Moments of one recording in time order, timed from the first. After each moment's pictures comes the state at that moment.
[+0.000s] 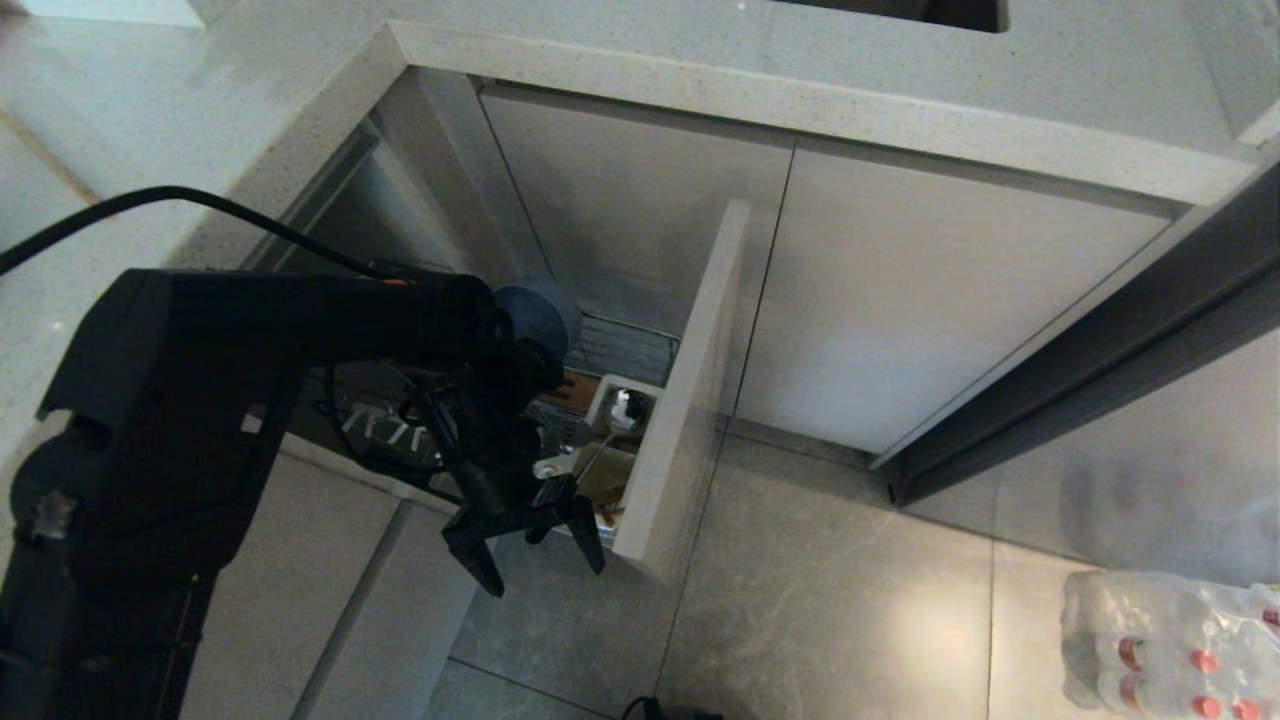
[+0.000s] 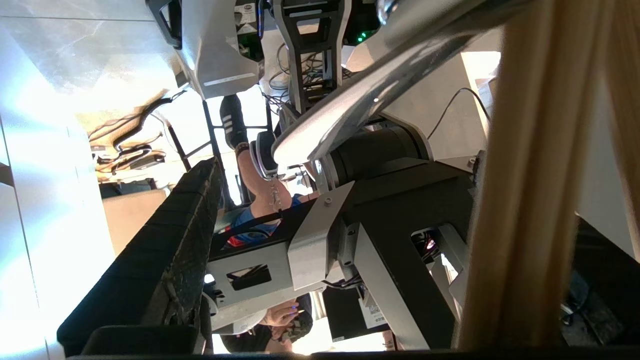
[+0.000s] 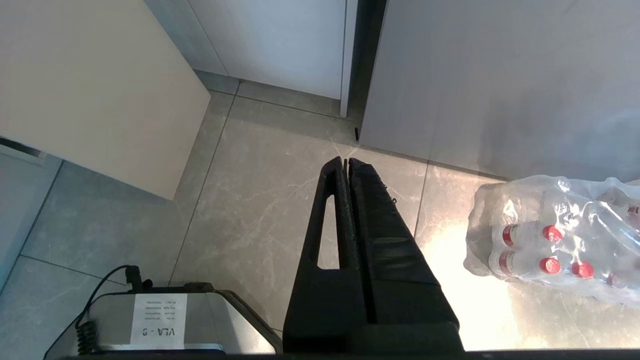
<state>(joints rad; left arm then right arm) -0.38 2.27 -1.97 1.32 -0.32 -0.28 0.00 0.00 0.00 0.00 -0.01 0.03</state>
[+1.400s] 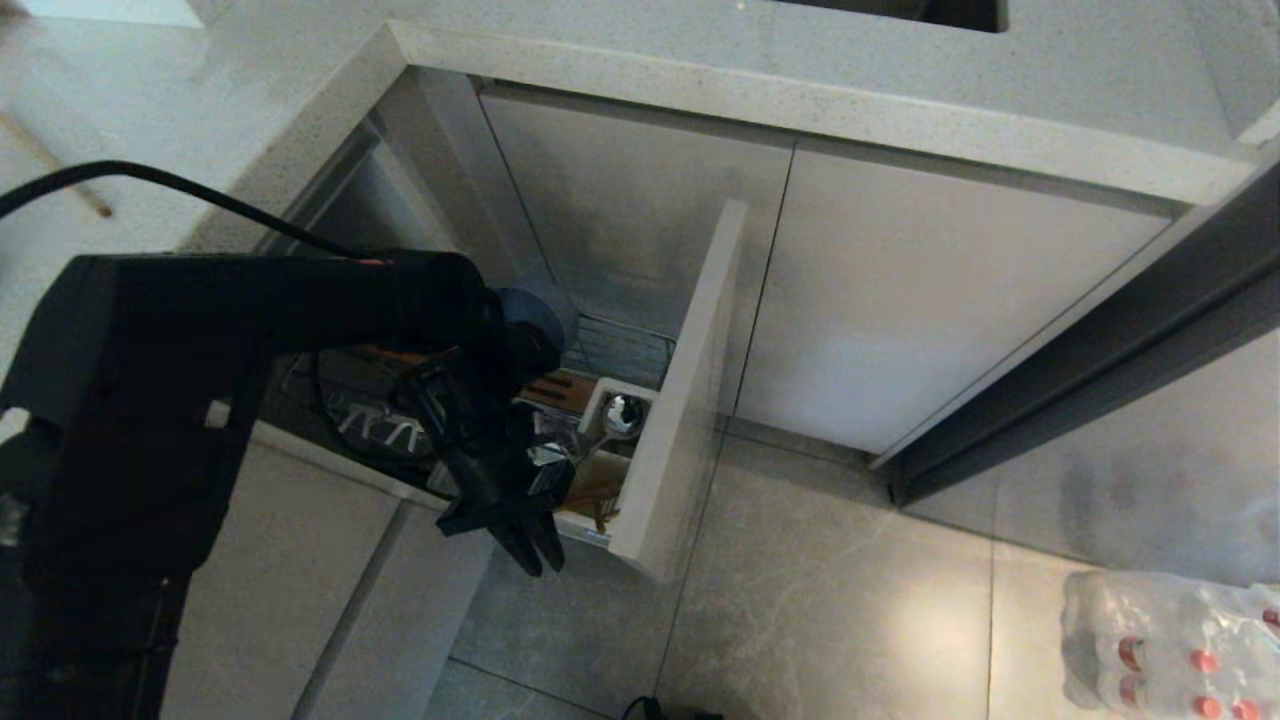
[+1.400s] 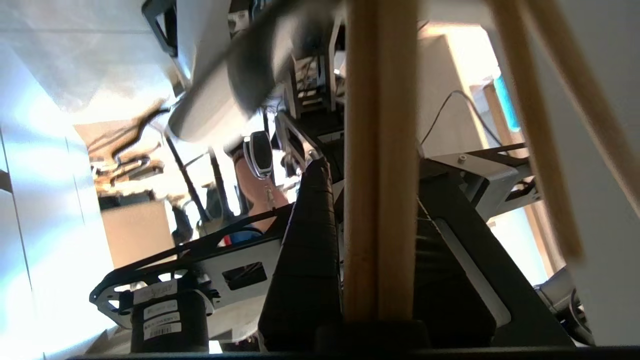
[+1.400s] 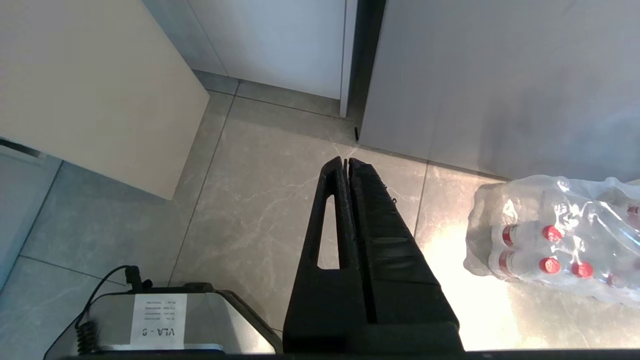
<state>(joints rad) -0.39 2.22 -1.98 1.33 -0.32 -0.29 0.00 0.00 0.00 0.00 -0.01 0.03</state>
